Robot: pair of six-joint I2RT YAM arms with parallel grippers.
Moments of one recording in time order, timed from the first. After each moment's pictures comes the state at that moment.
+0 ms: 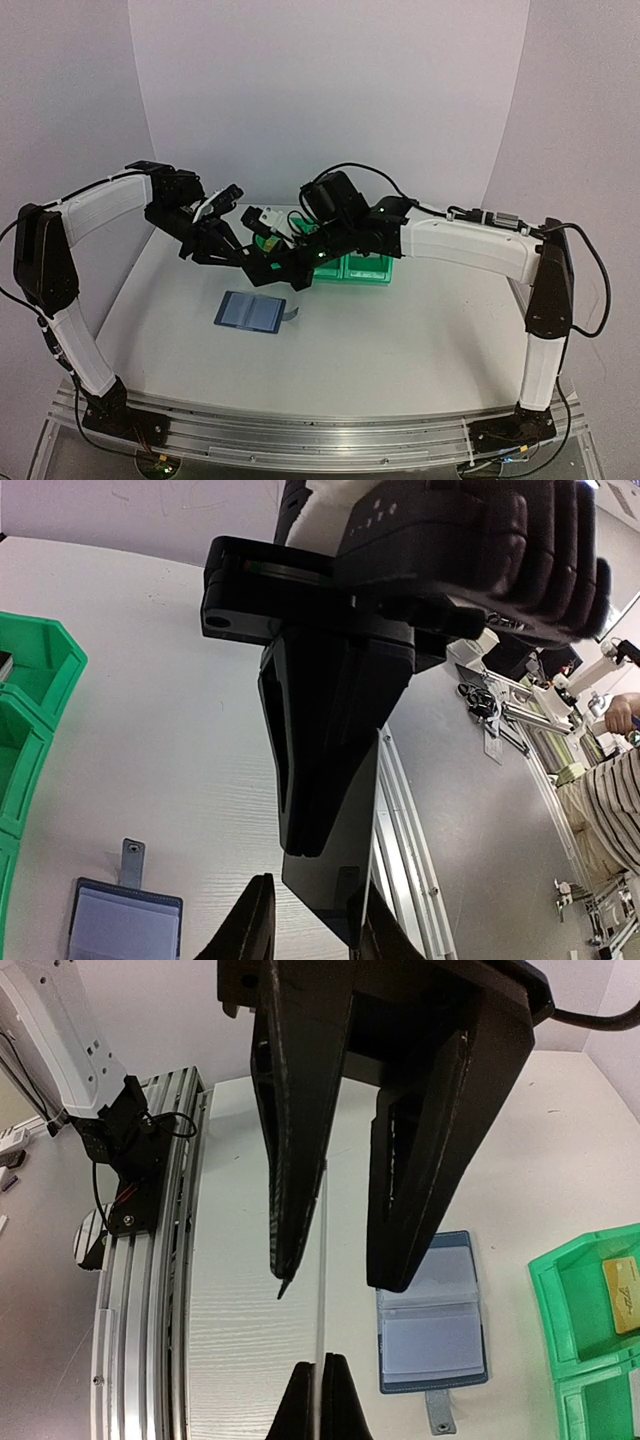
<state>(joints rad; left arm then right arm) -0.37 1.72 1.53 -1.31 1.25 1.10 1.00 1.96 1.77 -0.44 -0.46 -0.18</state>
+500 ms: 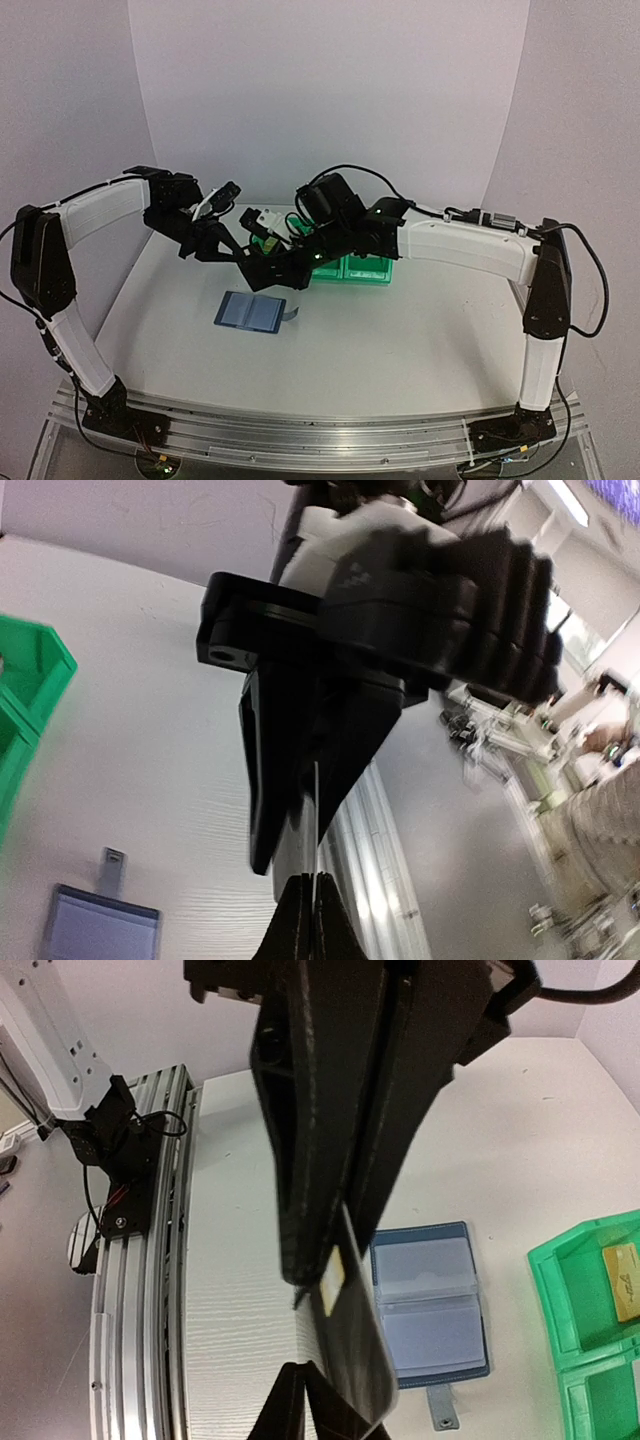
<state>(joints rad) -0.37 1.71 1.49 -1.28 1.32 1.03 1.00 1.98 1.78 -0.45 -0.41 -0.16</state>
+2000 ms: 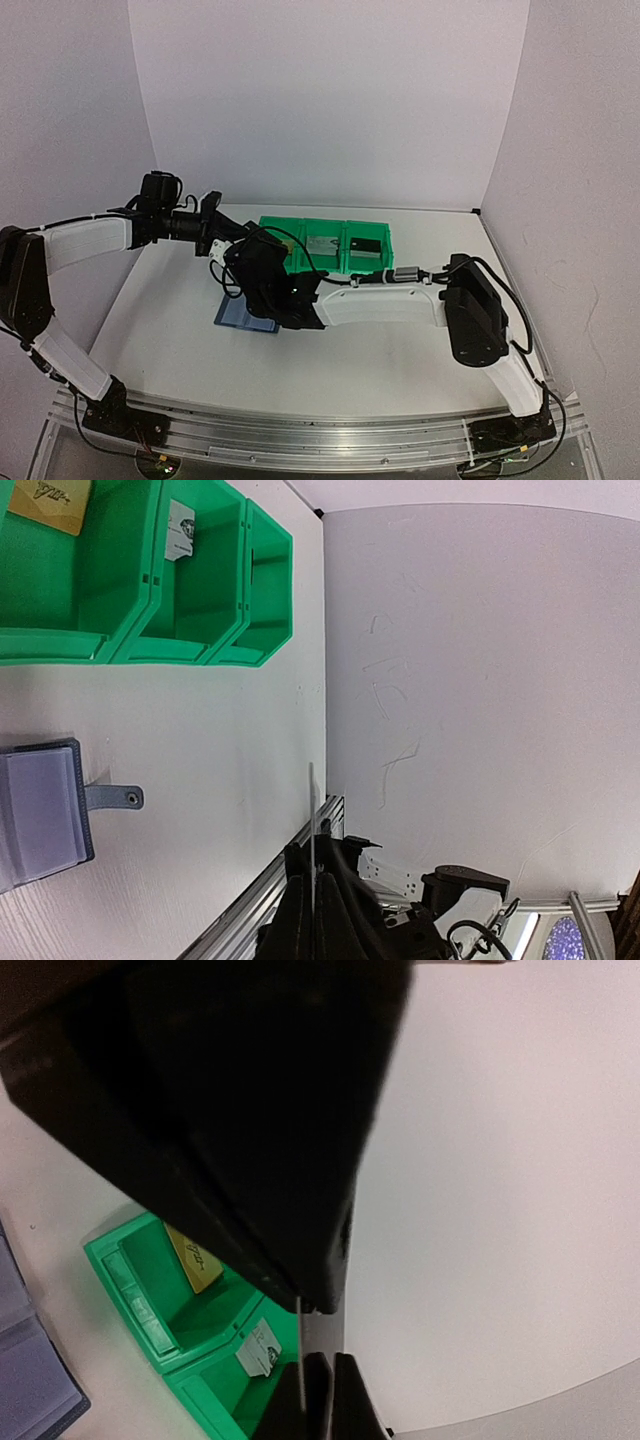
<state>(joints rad) -0.31 1.52 1.06 -0.08 0.95 -0.98 1.22 2.34 1.95 0.10 1.02 -0.83</state>
